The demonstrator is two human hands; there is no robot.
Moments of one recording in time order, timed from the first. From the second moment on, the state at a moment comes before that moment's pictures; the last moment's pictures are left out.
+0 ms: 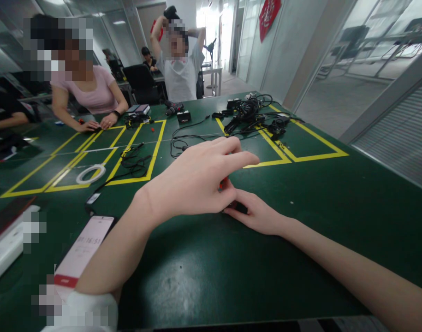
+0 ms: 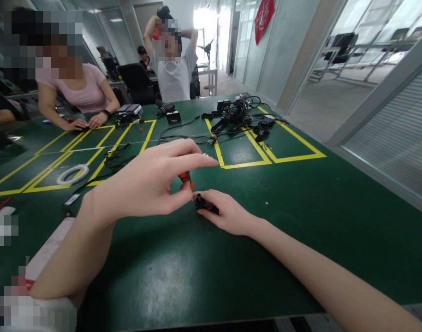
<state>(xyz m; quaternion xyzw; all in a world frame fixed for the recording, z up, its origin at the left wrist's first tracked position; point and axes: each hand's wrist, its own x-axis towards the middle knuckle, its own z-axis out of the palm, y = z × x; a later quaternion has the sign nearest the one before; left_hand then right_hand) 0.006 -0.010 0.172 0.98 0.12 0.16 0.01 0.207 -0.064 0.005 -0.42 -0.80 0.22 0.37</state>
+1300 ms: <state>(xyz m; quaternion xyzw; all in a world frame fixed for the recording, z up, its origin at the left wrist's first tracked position) 0.006 -0.009 0.173 0.98 0.12 0.16 0.04 0.207 -0.065 0.006 -0.42 -0.80 0.21 0.37</state>
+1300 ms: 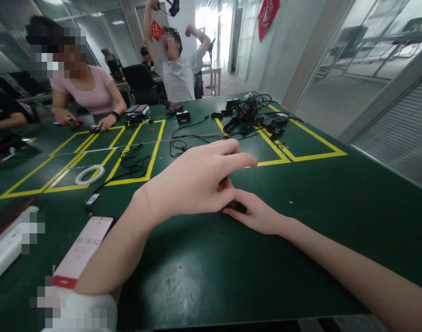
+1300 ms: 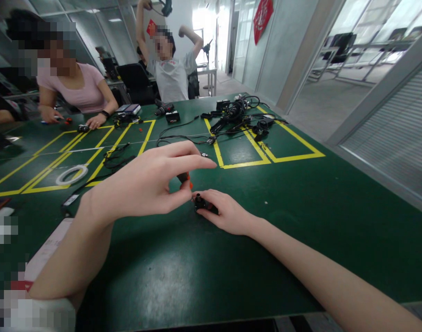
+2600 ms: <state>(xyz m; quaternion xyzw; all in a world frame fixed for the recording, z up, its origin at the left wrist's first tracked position) 0.004 -0.012 0.174 0.98 0.13 0.15 0.02 0.207 -0.064 0.006 -0.42 -0.80 0.22 0.36</state>
